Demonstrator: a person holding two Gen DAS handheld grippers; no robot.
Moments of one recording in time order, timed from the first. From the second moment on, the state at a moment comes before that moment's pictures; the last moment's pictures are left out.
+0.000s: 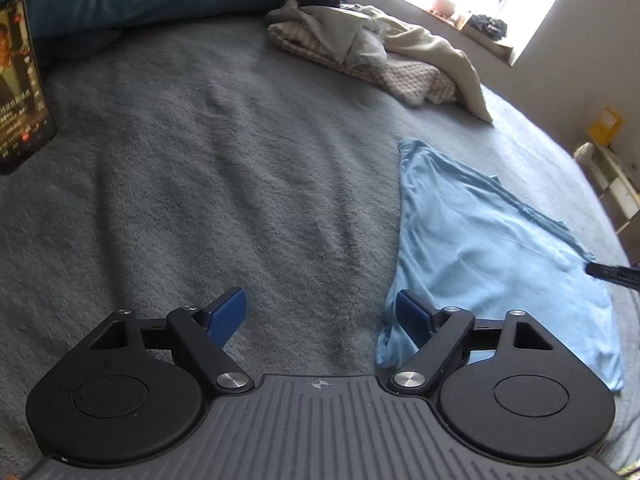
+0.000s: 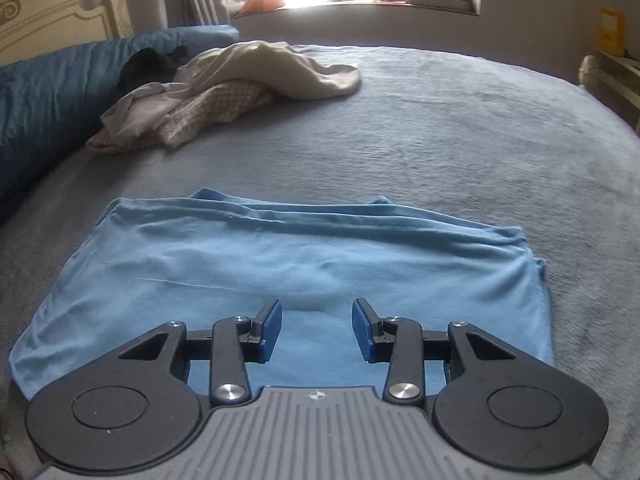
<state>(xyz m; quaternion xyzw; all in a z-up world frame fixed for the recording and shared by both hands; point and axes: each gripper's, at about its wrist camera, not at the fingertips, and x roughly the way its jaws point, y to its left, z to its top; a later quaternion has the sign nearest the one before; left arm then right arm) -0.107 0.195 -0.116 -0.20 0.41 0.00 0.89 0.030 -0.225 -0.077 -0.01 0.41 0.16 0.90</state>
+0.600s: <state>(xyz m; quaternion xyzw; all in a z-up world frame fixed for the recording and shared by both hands) -0.107 0.184 -0.132 -0.17 0.41 -0.19 0.87 0.038 -0.028 -0.083 -0.04 0.55 0.37 0.75</state>
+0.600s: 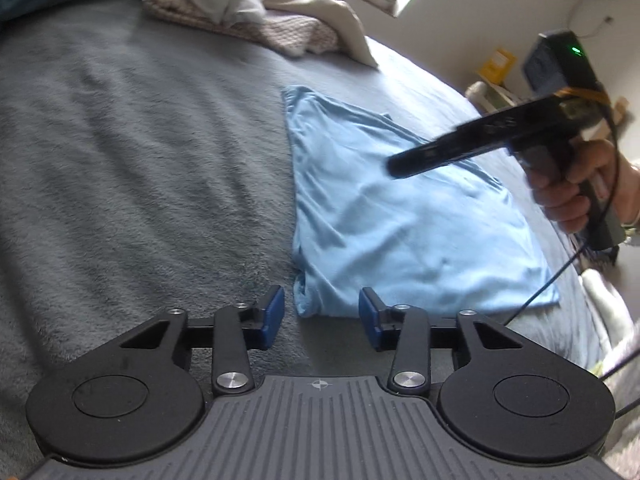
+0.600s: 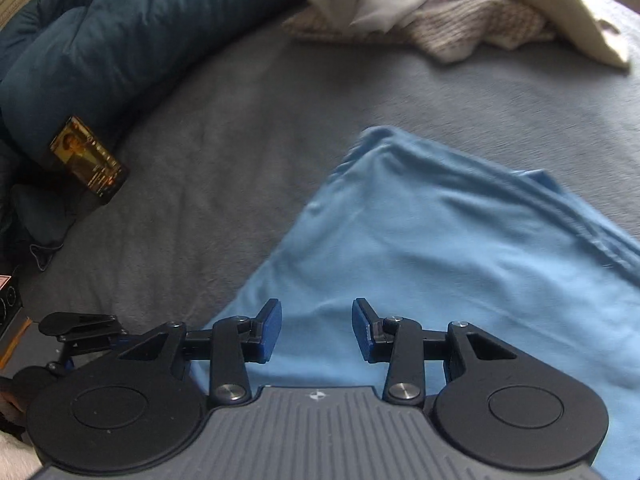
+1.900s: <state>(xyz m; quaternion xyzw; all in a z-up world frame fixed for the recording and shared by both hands) -0.087 0.202 -0.181 -0.42 0.44 -0.15 0.78 0.022 -0.040 -0.102 0.04 0.58 0.31 0.75</state>
